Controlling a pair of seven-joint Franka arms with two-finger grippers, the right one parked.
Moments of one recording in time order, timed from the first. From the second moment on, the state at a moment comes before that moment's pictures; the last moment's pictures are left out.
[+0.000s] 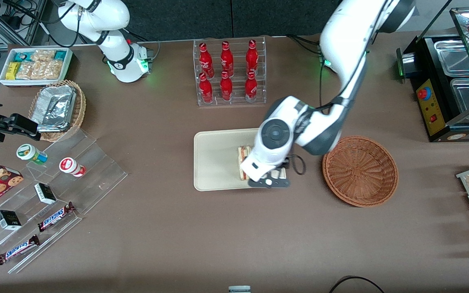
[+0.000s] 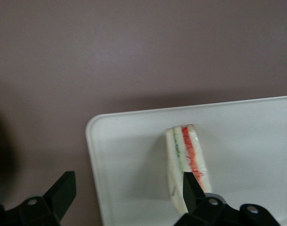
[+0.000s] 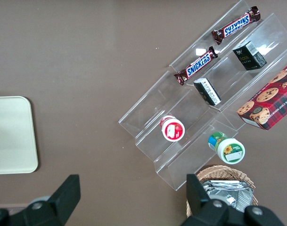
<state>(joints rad) -0.49 0.64 -0.12 -1.33 0.03 1.92 -0.54</state>
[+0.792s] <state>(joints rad) -0.10 0.41 -0.12 -1.46 0.01 1.75 -0.12</state>
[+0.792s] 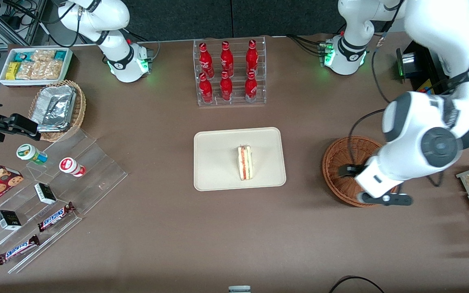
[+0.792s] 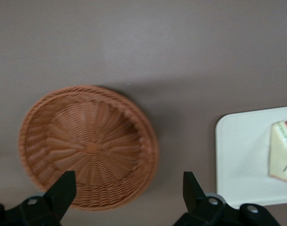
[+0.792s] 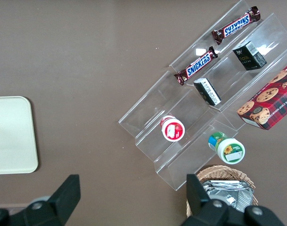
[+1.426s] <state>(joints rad) 0.03 0.08 -0.12 -1.72 0.02 1.72 -0.02</state>
